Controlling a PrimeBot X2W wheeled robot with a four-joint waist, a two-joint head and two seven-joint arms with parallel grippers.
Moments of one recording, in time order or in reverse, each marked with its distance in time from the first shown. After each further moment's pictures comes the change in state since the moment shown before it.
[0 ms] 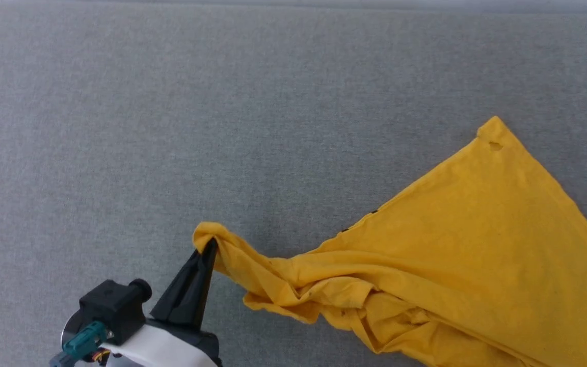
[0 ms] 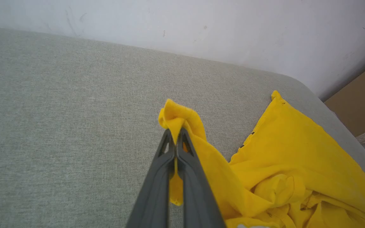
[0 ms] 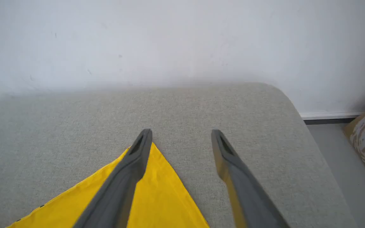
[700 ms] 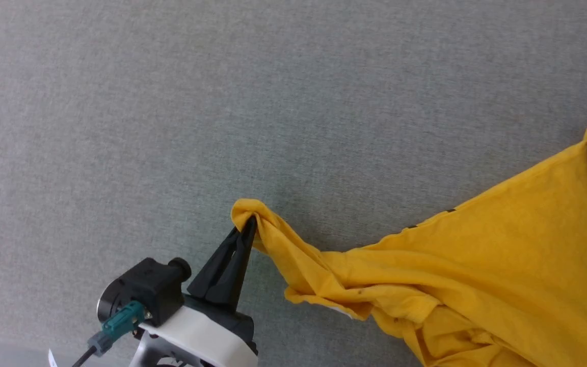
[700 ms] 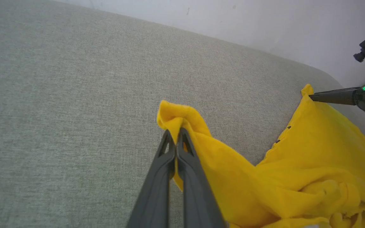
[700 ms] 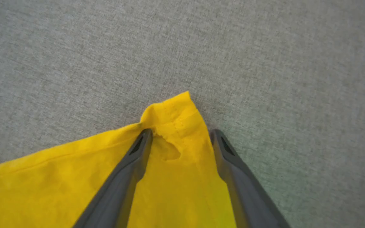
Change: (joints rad) left arm -0.140 -0.067 -0.091 0.026 0.052 -0.026 0.014; right arm -0.310 -0.308 0.455 0.514 -0.066 0.000 0.093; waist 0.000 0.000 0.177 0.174
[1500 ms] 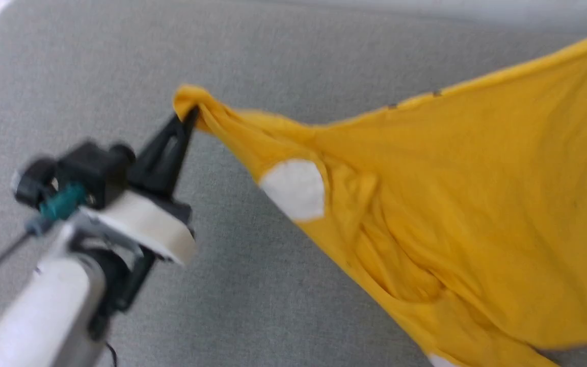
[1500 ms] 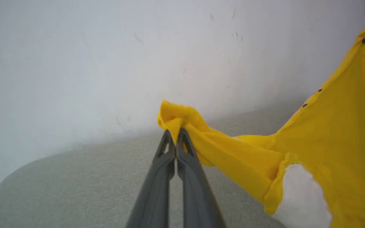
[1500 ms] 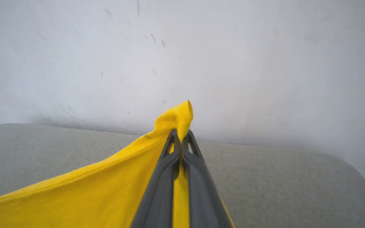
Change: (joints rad) left arm -0.297 0.108 0.097 0.136 0.021 -0.097 0.041; right arm -0.162 0.195 -0.146 0.024 -0.049 0.000 -0.274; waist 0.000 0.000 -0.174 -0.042
